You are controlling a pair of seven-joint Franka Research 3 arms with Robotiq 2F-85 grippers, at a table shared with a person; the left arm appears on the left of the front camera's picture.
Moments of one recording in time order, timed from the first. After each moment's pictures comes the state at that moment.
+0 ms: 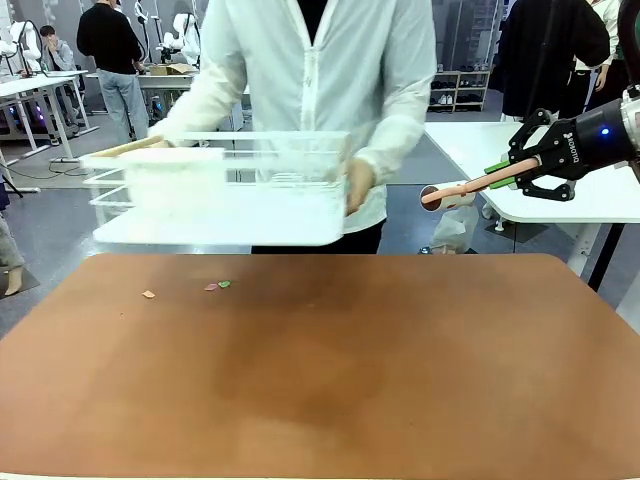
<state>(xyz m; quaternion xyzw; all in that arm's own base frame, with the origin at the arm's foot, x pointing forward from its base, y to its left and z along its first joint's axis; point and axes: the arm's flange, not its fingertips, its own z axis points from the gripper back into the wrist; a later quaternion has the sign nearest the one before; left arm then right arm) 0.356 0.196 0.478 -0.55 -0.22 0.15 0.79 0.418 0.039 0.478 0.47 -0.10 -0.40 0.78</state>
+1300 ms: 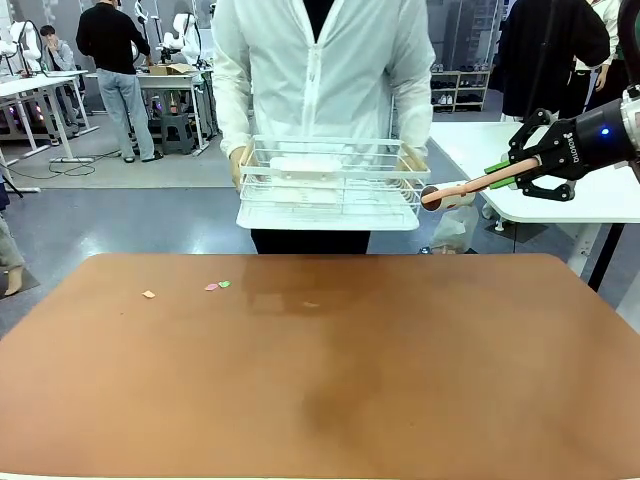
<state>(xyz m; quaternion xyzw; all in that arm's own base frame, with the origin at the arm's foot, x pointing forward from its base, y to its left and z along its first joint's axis) 0.356 0.196 0.478 -0.55 -0.22 0.15 0.79 0.418 0.039 0.478 0.47 -0.10 -0.40 0.78</state>
